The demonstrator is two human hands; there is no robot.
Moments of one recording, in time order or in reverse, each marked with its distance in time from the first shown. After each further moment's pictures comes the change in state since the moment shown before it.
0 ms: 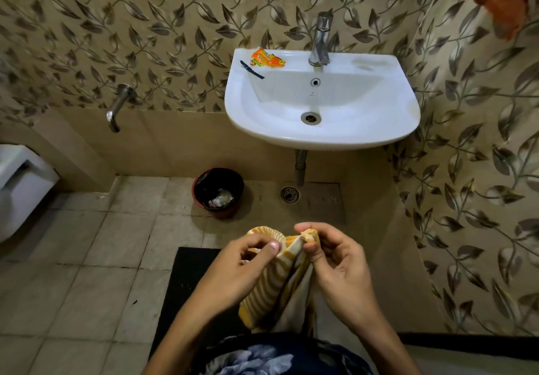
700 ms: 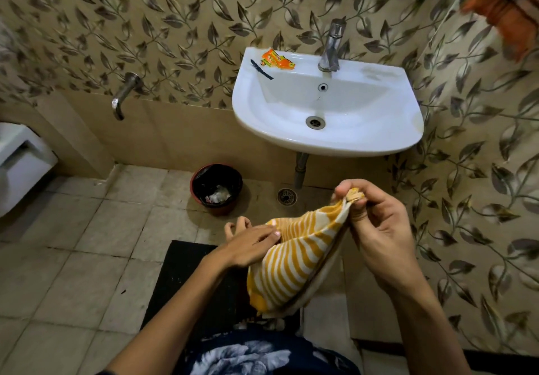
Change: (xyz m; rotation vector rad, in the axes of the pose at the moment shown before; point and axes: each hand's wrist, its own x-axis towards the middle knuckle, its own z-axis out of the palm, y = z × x) left_hand 0.088 -0.070 0.010 0.435 -0.248 0.023; right_hand 0.038 -0.045 -0.028 0.028 -0.123 -0.234
